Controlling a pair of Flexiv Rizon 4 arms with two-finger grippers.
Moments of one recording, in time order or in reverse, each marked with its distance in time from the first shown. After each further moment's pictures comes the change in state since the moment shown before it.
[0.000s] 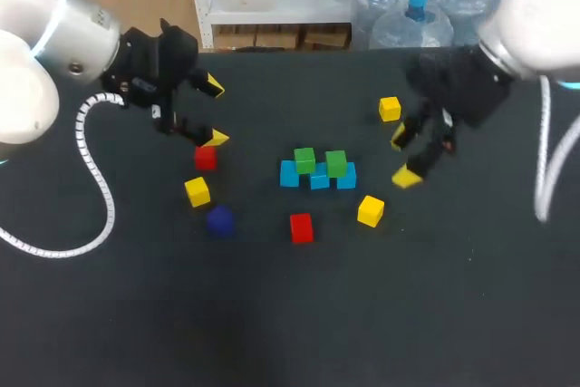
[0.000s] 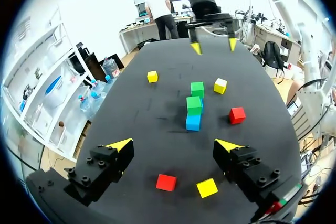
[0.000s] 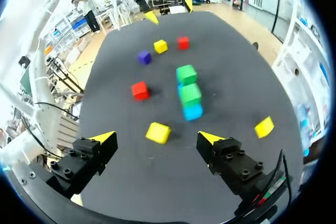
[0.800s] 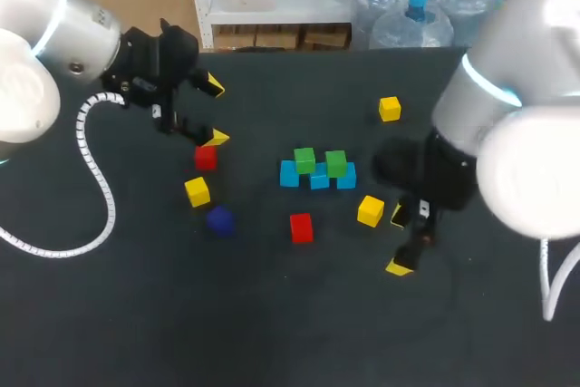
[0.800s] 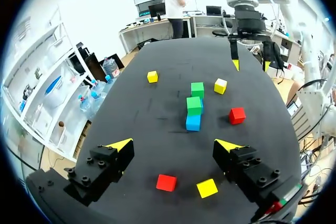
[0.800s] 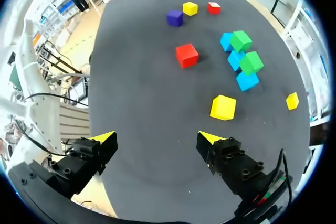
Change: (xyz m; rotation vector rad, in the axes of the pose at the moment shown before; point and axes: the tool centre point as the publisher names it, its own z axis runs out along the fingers) left arm -0.001 0.000 0.000 0.000 0.002 -0.001; right arm 0.034 0.091 0.050 0.085 0.263 0.045
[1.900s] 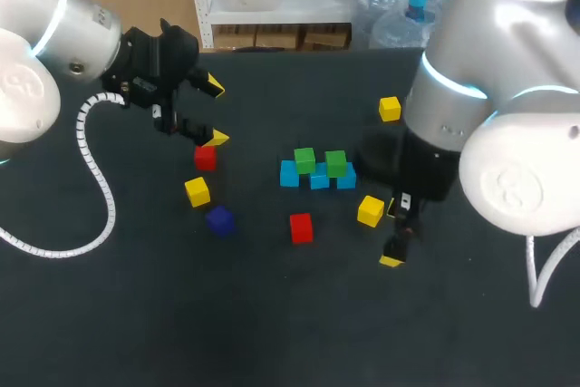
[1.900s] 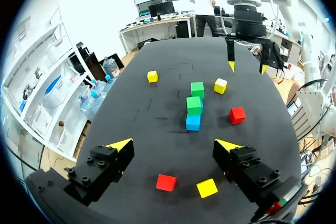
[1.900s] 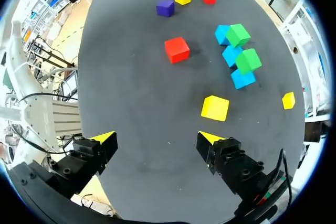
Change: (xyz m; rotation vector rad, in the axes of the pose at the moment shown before) left arm 0.000 0.000 0.000 0.000 0.001 0.000; right arm -0.008 -0.016 0.001 0.037 0.106 0.015
